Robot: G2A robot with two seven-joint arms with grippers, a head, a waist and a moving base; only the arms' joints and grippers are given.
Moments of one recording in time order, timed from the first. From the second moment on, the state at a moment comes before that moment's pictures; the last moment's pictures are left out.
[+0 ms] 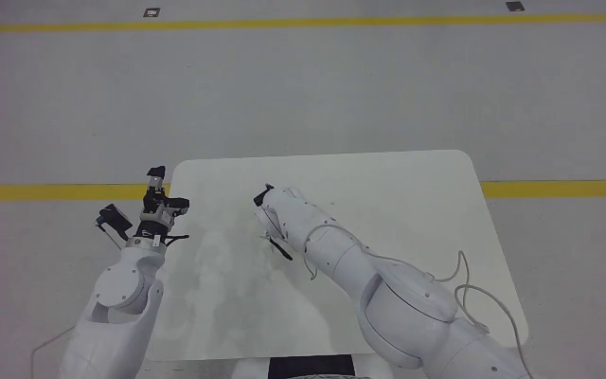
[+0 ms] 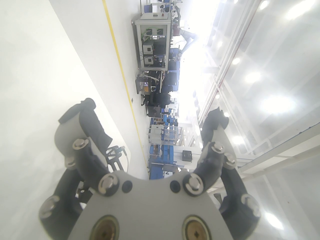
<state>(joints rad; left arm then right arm) 1.73 -1.15 -1.60 -1.80 -0.42 0.00 0.00 -0.59 -1.95 0.47 -0.36 -1.04 0.21 1.12</state>
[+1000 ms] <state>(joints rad) 1.73 -1.15 -1.60 -1.80 -0.42 0.00 0.00 -0.57 -1.91 0.58 -0.46 -1.02 0.17 1.16</state>
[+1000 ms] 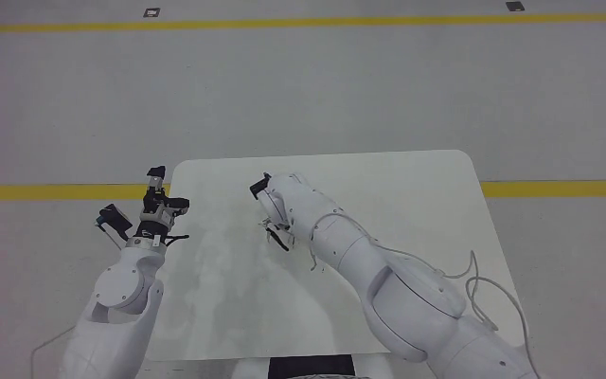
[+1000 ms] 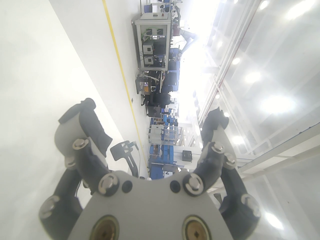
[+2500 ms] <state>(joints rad) 1.73 -1.15 -1.60 -1.80 -0.42 0.00 0.00 -0.66 -1.87 0.64 -0.55 -1.08 0.10 1.20</state>
